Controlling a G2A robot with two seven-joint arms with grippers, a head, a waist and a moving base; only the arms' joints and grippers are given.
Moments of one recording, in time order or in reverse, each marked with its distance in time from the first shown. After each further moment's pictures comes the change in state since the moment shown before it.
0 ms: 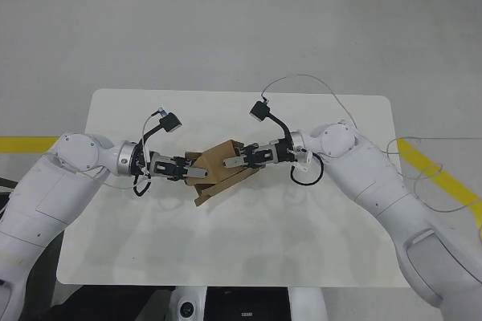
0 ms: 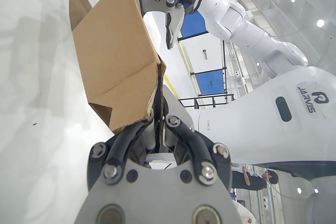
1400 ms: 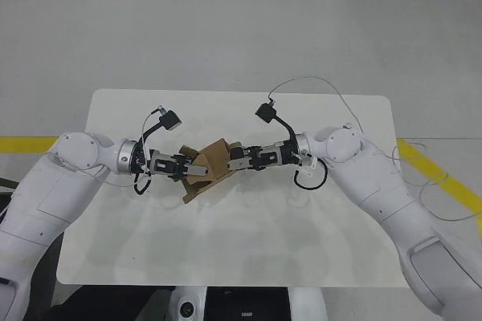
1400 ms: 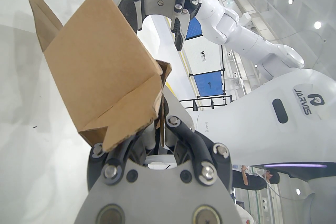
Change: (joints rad) left arm 0.012 -0.023 -0.038 0.012 0.008 0.016 -0.016; right arm -0.063 0.024 0.083 -0.067 -0.107 -0.038 -0.038
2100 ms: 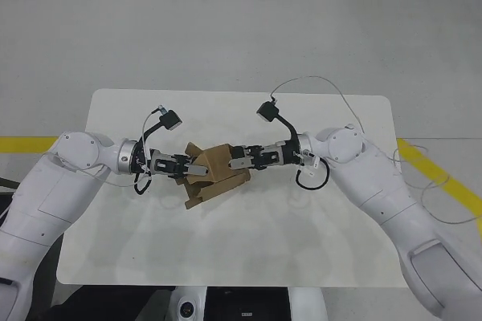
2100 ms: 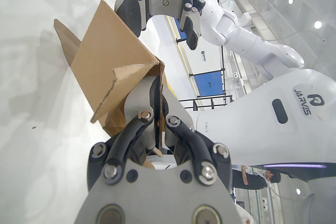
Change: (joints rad) left arm 0.012 -0.011 -0.028 -0.004 0.013 0.013 -0.013; right arm -0.016 0.008 0.036 -0.021 0.002 0.013 0.013
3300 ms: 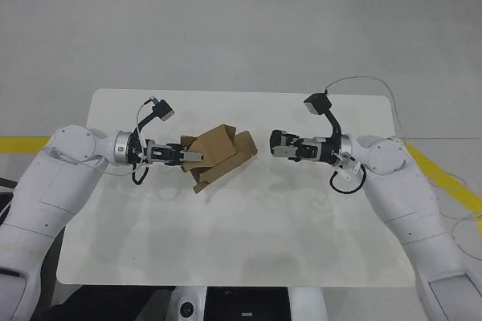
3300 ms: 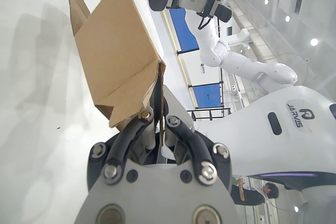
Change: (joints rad) left arm -0.029 -0.043 -0.031 0.107 0.007 0.009 -0.009; right arm -0.221 0.086 0.336 -0.202 -0.048 0.024 0.016
